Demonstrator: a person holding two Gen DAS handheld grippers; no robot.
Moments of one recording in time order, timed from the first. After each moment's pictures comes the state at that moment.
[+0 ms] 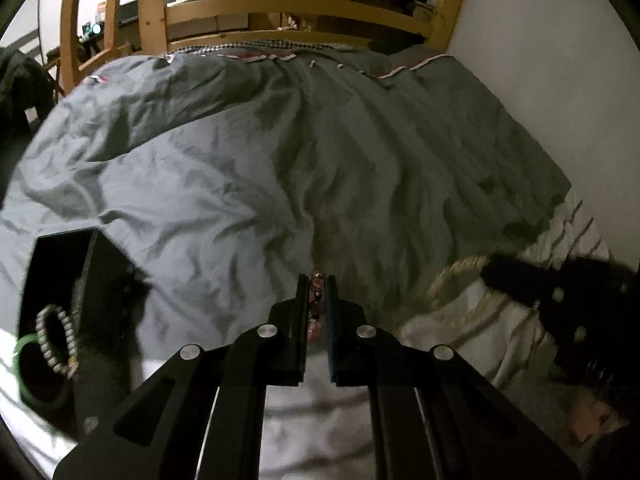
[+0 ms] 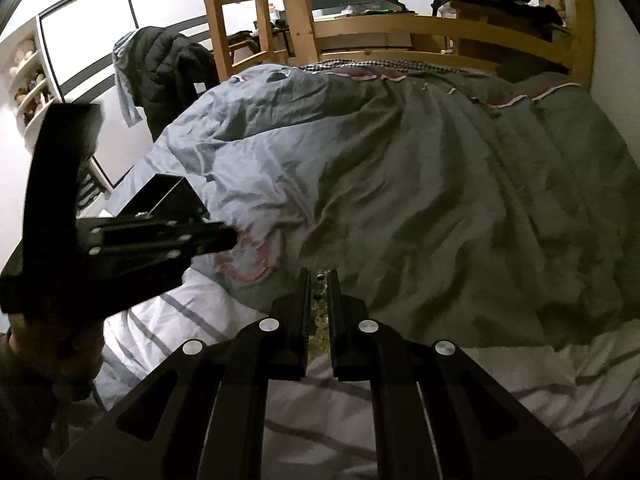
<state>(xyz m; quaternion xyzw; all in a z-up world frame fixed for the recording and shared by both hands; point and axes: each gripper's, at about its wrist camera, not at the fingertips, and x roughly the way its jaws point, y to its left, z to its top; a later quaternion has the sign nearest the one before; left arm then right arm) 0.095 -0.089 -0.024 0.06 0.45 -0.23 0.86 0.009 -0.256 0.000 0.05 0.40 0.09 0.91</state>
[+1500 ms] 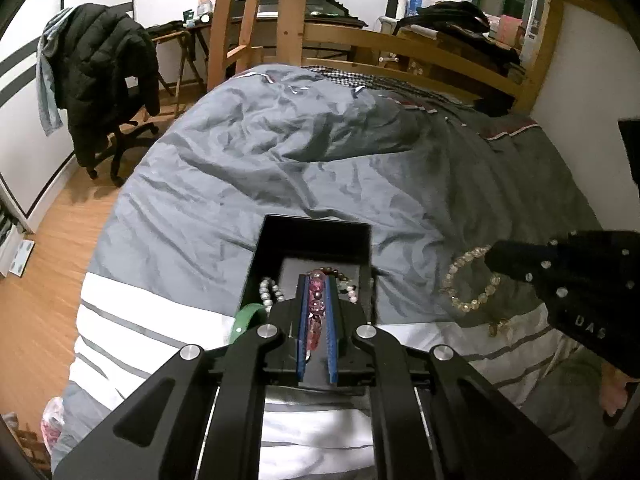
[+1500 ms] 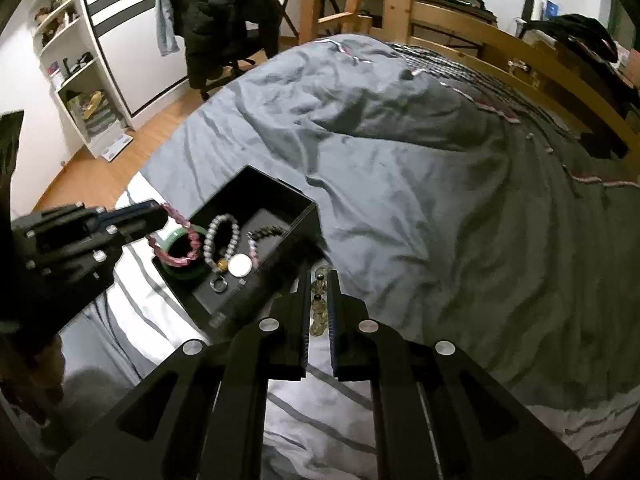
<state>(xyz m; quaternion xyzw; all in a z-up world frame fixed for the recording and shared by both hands) 0.098 0.114 0.040 0.01 0.43 -0.10 0.90 0.084 -0.051 0.057 -0.07 0.47 0.15 0.87</state>
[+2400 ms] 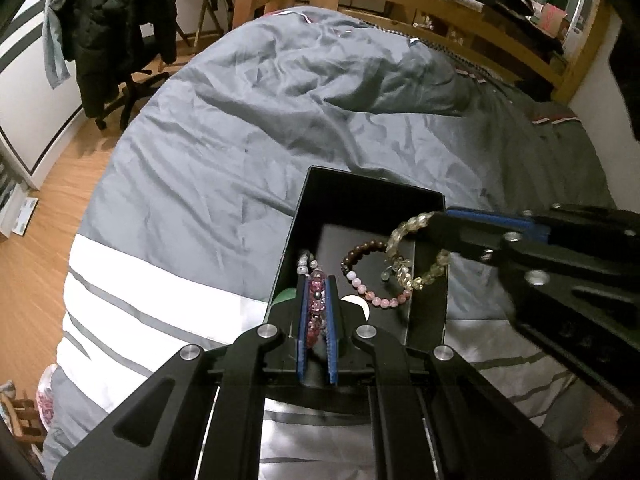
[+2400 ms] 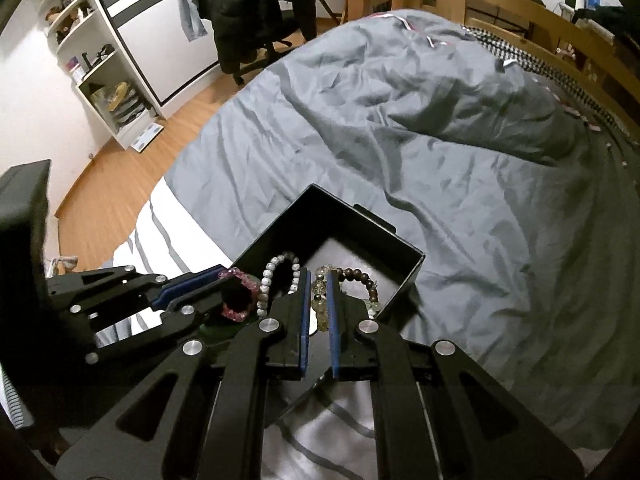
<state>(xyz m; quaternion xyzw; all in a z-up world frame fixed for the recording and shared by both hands) 0.141 0.139 -0.013 -0.02 0.50 -0.07 0.86 0.150 0.022 0.009 -0.04 0.51 0.20 0.84</state>
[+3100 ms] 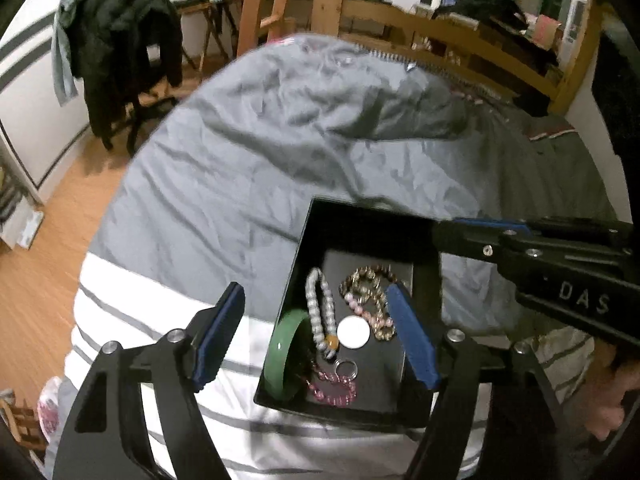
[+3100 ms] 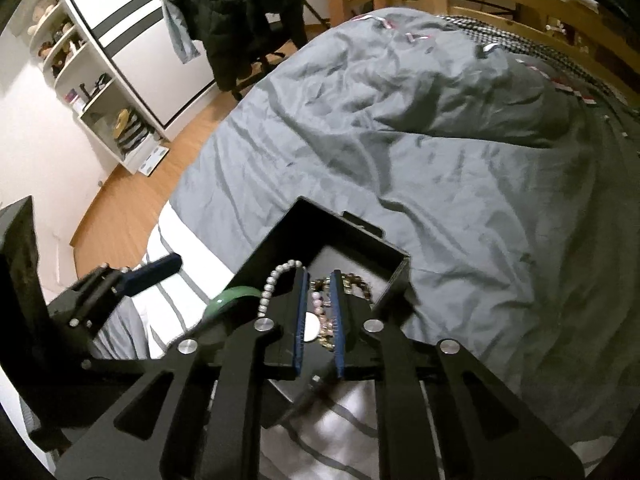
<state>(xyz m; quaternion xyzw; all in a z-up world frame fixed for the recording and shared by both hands) 0.133 0.138 0.004 -0.01 0.46 -0.06 0.89 0.155 -0.007 0.019 0.02 0.50 0.20 0.84</state>
